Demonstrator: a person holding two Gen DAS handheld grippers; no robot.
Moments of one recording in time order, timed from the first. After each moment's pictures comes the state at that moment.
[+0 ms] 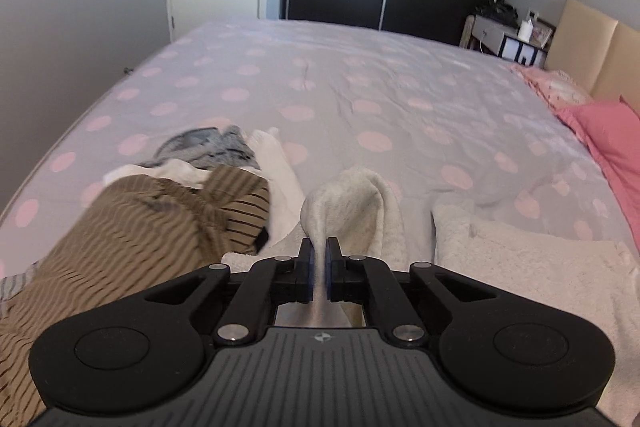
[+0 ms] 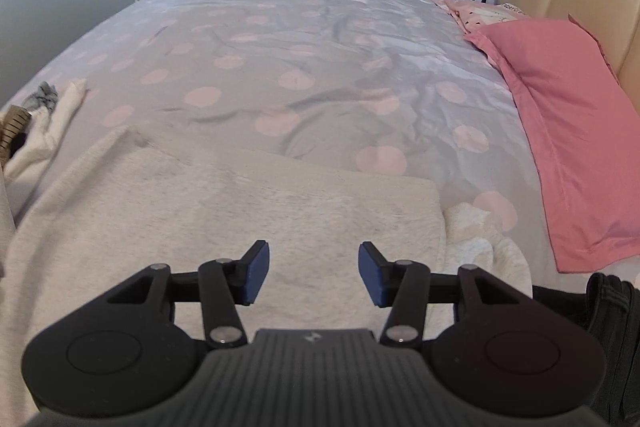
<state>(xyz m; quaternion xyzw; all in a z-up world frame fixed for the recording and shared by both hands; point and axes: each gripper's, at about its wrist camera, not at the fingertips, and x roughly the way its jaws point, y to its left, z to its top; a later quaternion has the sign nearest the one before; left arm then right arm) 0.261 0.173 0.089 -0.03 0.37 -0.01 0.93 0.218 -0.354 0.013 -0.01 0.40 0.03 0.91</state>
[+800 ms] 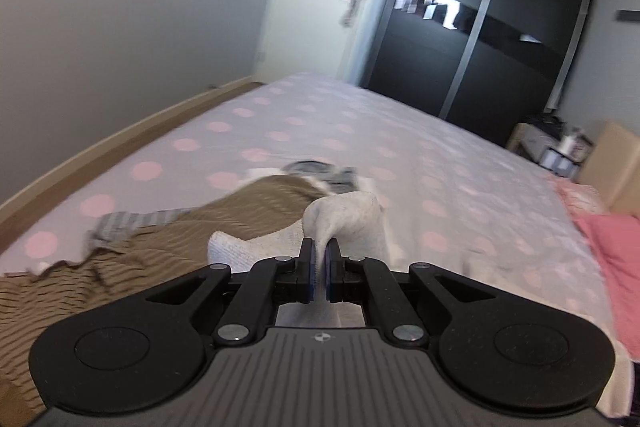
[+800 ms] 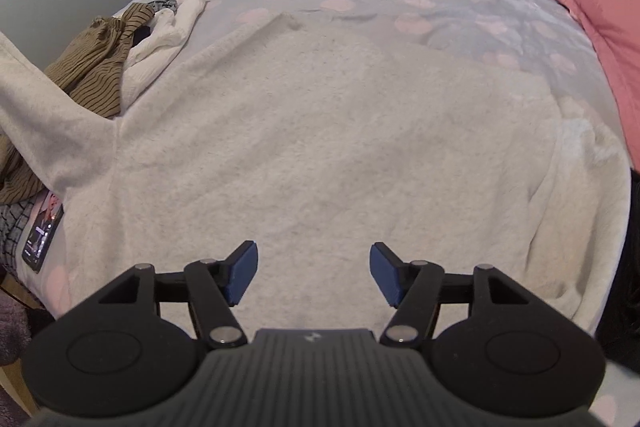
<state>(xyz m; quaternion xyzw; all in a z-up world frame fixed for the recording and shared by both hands) 0.096 0.267 0.145 -0.14 0.27 0.04 0.95 0.074 -0.258 -0.032 -0.01 0.47 0.14 0.87</state>
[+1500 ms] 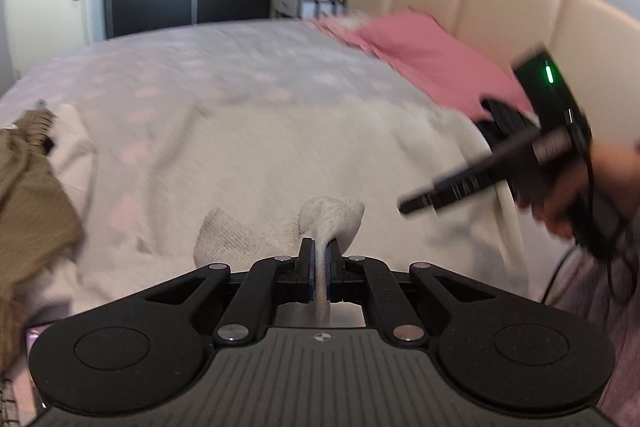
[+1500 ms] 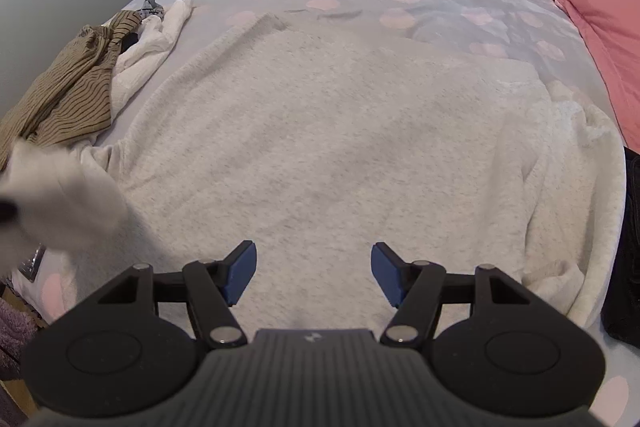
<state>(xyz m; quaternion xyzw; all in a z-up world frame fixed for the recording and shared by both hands) 0.014 -0.022 0.002 0.06 0.36 -0.28 0.89 0.069 -0.262 -0.041 0.00 0.47 0.11 0.88</state>
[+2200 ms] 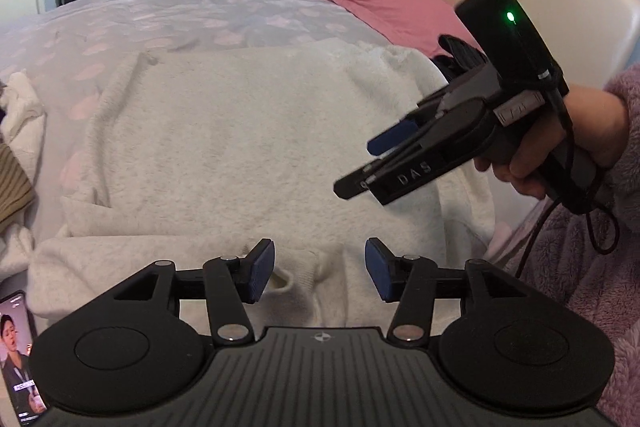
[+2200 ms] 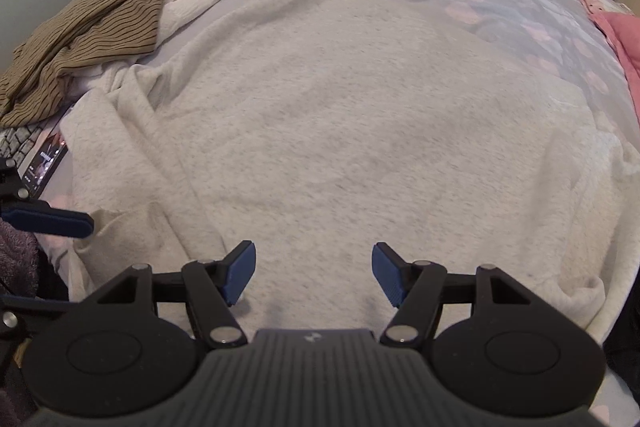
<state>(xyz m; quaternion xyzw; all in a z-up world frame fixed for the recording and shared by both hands) -0.003 -0.018 -0.013 0.06 0.41 -0.31 0.86 0.053 -0.215 -0.054 -0.09 0.48 0.19 0.85</state>
